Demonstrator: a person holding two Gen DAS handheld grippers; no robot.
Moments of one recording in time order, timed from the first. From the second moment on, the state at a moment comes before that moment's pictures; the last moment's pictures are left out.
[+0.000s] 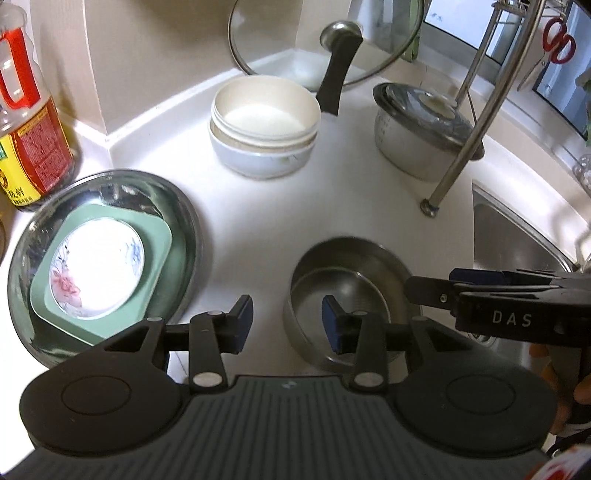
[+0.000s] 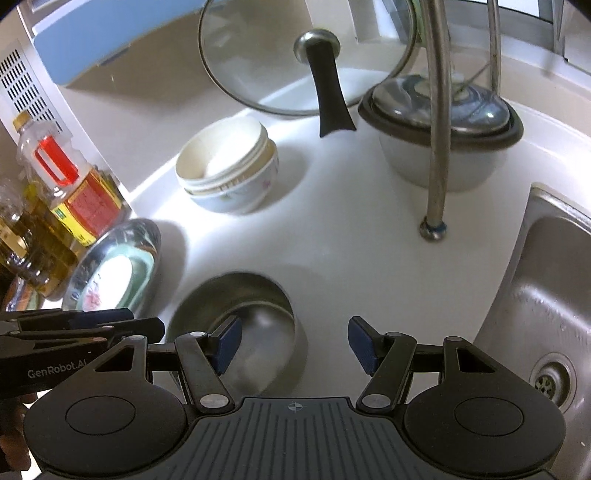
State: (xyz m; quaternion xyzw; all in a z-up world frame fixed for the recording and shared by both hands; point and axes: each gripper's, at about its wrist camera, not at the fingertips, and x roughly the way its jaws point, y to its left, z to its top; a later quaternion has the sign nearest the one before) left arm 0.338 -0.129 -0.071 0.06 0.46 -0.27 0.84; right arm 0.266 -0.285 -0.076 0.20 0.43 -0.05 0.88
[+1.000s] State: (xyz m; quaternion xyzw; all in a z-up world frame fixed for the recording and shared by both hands) left arm 0.349 -0.143 -0.092 0.06 0.49 -0.27 0.83; right arm 0.284 -0.274 -0.095 0.18 0.45 -0.03 0.87
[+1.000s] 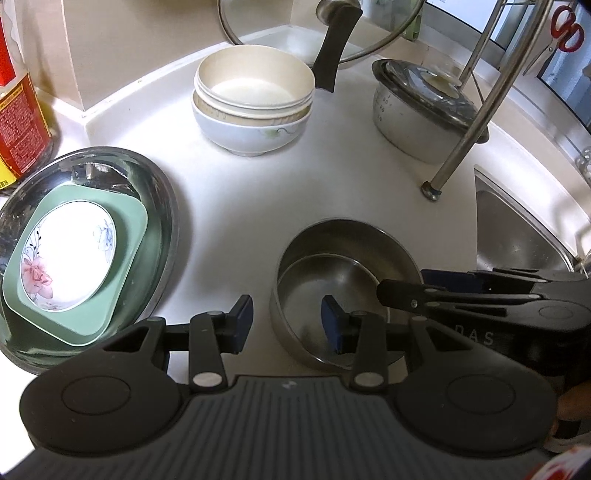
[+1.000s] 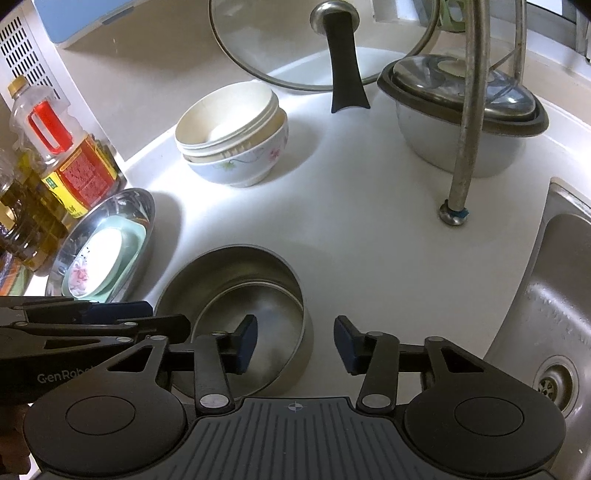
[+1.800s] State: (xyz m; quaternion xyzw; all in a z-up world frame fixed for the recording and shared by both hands) left arm 0.353 -0.146 -0.097 0.06 0.50 -0.27 0.82; right arm 0.288 -0.272 -0.101 0.18 0.46 -0.04 0.87
